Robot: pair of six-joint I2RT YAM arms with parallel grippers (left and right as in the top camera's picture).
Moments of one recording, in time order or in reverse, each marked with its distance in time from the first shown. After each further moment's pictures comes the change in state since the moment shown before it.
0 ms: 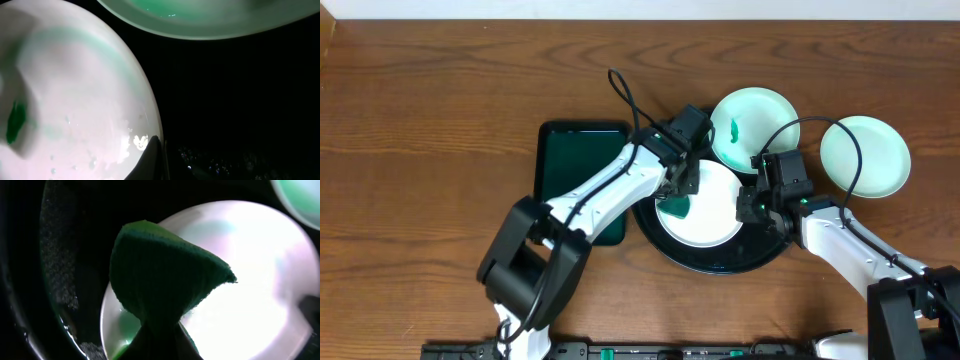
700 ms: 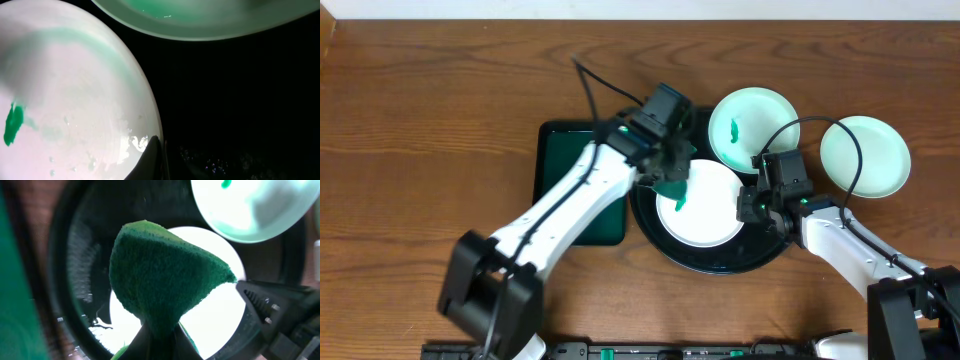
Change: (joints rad) left arm 0.049 -0.166 0.009 -0.020 0.065 0.064; right arm 0.000 0.000 0.000 0.000 0.010 0.001
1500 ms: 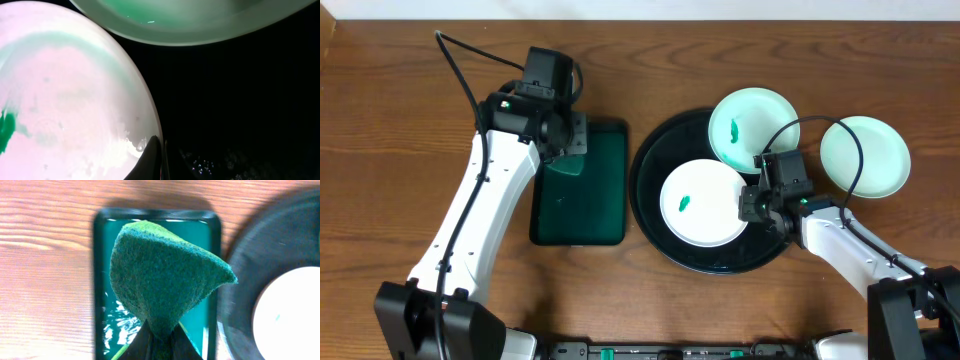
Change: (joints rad) left arm 0.401 -0.183 0.042 -0.241 -0.148 0.319; right arm 0.000 0.000 0.000 -0.001 0.048 0.000
